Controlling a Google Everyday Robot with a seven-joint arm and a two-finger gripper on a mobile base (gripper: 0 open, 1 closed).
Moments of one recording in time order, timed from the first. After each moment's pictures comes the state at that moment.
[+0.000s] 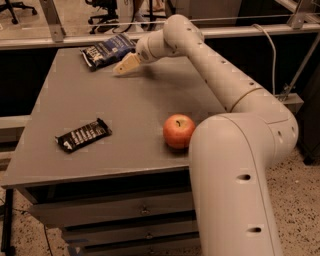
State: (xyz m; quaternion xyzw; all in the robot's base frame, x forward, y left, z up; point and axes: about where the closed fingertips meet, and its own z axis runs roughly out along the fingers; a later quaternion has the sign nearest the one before) arm 0.874 0.096 0.841 -0.47 0.71 0.18 0.49
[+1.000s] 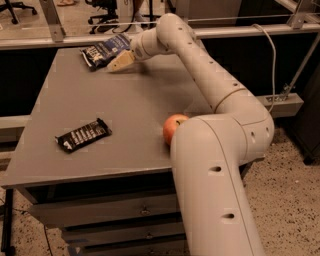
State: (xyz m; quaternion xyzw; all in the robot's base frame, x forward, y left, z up) arm 0.897 0.118 0.840 -0.46 0.72 0.19 0.49
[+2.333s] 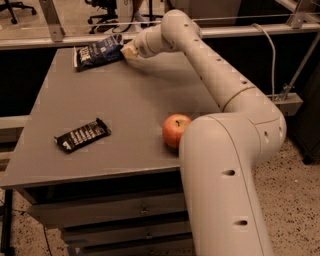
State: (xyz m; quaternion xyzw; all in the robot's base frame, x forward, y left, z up) arm 0.890 0.104 0.854 -0.47 0.71 0.18 0.49
